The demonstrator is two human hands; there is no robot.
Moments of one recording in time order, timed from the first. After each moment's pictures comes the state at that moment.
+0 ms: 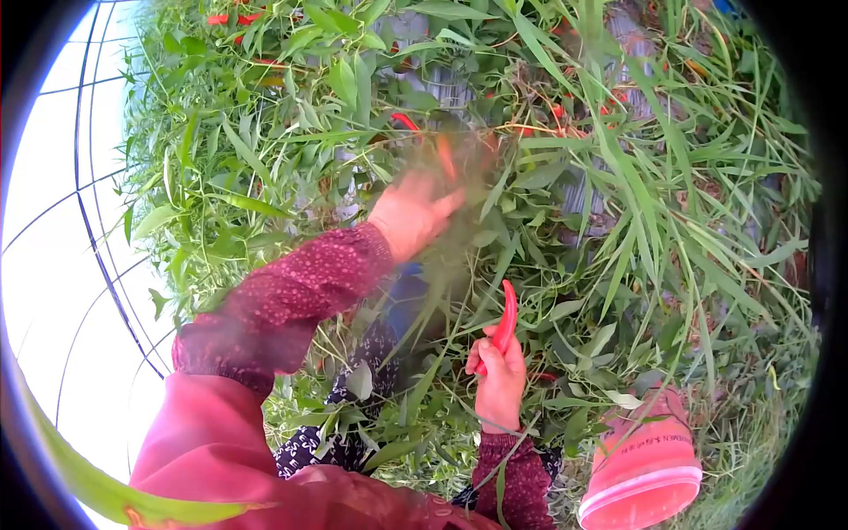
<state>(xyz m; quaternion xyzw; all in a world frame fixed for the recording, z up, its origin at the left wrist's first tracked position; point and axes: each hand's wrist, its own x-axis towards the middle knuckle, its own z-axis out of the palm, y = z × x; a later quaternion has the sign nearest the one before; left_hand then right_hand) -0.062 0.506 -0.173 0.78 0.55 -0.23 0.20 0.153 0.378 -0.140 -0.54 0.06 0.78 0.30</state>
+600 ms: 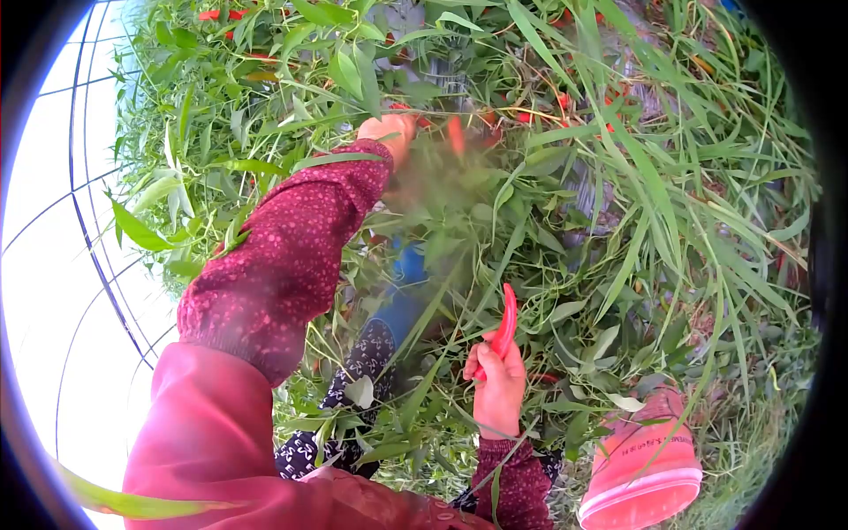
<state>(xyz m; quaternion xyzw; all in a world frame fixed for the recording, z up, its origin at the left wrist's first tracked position) -0.143 0.581 -0.260 0.68 0.63 -0.35 0.14 0.151 0.372 -0.147 -0.54 0.09 0.78 0.30</state>
